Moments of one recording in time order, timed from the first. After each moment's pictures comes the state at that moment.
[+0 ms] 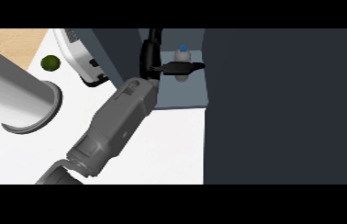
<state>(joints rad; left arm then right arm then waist) -1.02 0.00 -0.29 -0.48 0.59 0.47 -0.62 0.75 -0.33 -0.46 -2.33 -0.88 0.59 -0.04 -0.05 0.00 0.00</state>
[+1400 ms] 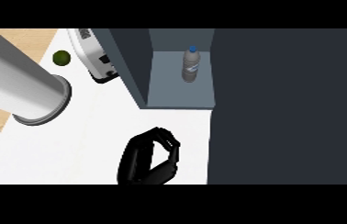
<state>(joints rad) -0.15 0.21 -0.79 -1.53 0.57 0.53 -0.54 0.73 -0.35 -0.44 -2.34 -0.89 0.64 0.04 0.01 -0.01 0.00</state>
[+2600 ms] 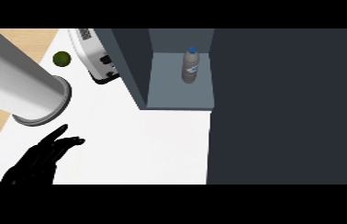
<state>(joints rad) 0.24 0.72 -0.47 -1.92 0.76 0.27 -0.62 0.74 -0.38 -0.20 -2.37 -0.88 0.86 0.08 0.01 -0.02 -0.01</state>
